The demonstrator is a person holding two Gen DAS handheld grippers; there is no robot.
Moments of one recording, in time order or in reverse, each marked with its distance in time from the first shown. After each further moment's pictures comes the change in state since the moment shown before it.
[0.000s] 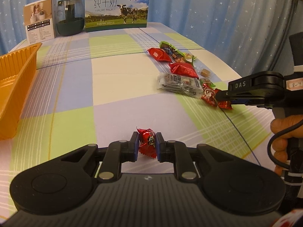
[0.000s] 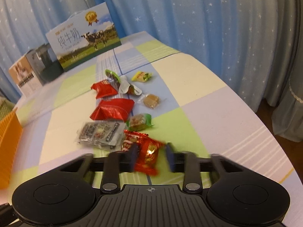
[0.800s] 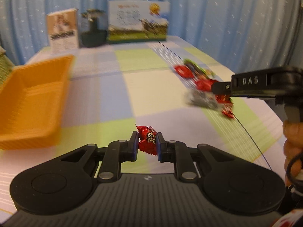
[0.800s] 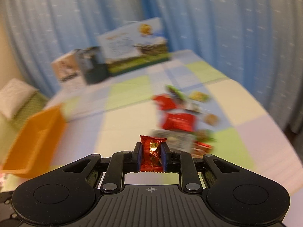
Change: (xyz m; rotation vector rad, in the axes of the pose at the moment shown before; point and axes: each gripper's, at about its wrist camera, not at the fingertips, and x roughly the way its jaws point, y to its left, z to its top) left arm -0.058 0.054 0.013 -0.024 -0.075 0.088; right arm -0.047 0.100 -0.003 -0.200 -0.088 0.227
